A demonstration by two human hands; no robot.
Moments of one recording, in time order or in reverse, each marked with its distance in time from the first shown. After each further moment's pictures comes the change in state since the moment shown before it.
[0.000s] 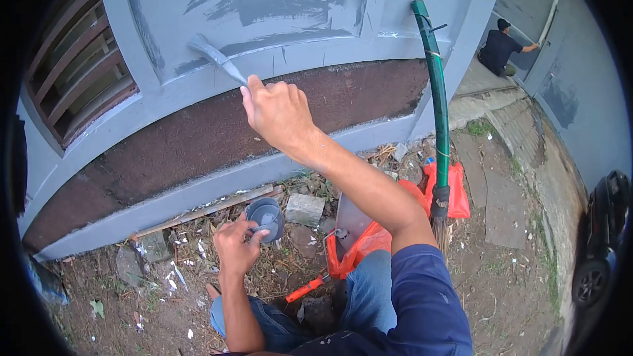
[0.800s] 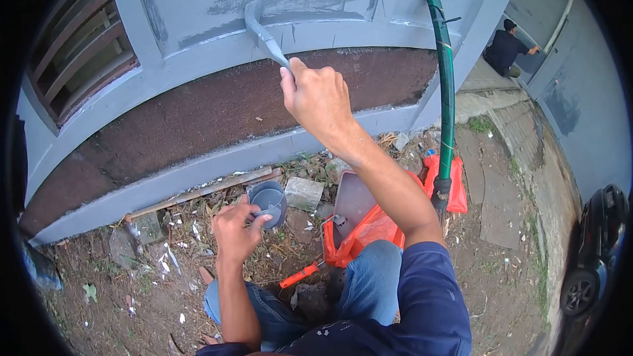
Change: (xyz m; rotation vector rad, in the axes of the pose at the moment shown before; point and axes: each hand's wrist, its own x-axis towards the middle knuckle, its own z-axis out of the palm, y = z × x) left_hand -0.003 0.004 0.000 0.006 -0.012 0.031; right_hand -0.023 0.020 -0.027 -0.040 -0.024 0.136
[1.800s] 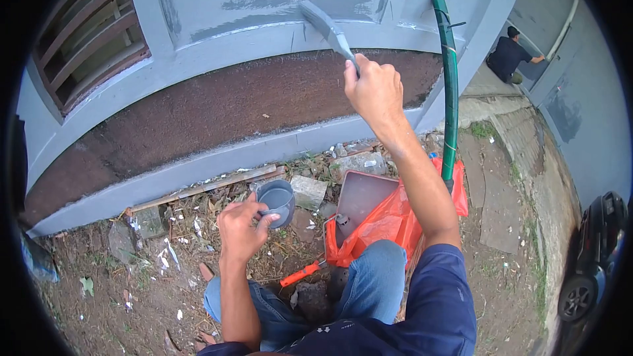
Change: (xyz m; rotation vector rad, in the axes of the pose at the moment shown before) left_hand -0.004 0.009 -0.009 -0.043 -0.043 -0.024; right_hand -0.002 0.045 -0.036 -0.235 -0.049 0.147
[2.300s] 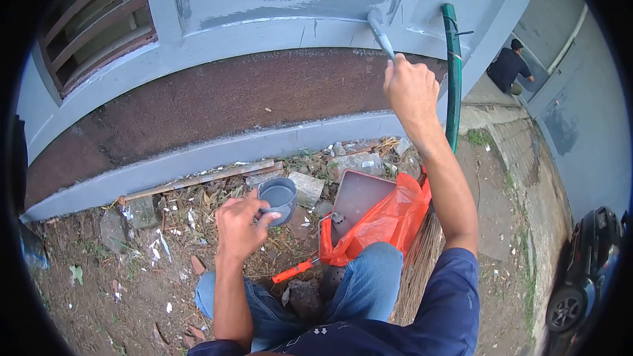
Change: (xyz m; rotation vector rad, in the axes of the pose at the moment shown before) left_hand -0.007 -0.002 0.000 -0.001 -0.018 0.025; right_hand 0.006 0.032 -0.023 -0.387 0.005 -0.045
